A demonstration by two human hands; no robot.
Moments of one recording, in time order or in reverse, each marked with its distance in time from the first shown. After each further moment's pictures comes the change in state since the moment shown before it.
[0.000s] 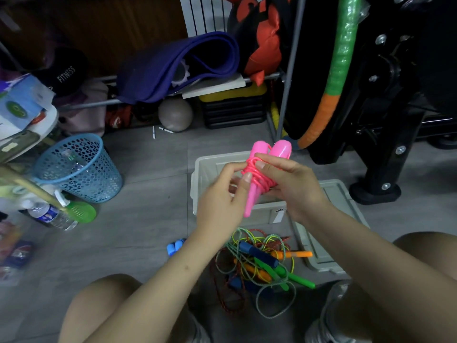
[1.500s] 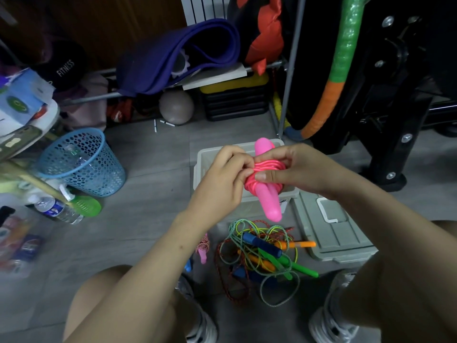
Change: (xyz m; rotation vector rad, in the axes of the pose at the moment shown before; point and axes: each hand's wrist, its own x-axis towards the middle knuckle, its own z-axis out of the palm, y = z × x) left_hand 0.017 -0.009 -0.016 0.207 -0.055 0.550; right_hand 0.006 -0.024 -0.022 -0.610 -0.457 -0.108
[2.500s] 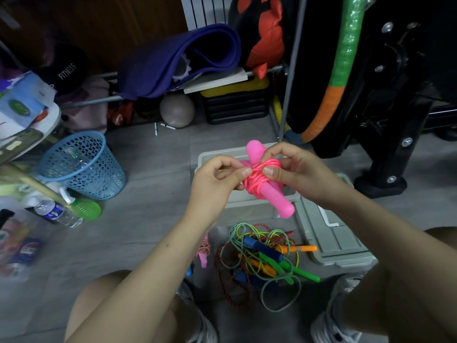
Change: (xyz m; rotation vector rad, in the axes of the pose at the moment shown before) left_hand 0.004 0.010 -0.005 -0.718 0.107 -0.663; right_hand 0.002 0.018 0.005 0.161 0.059 -0.195
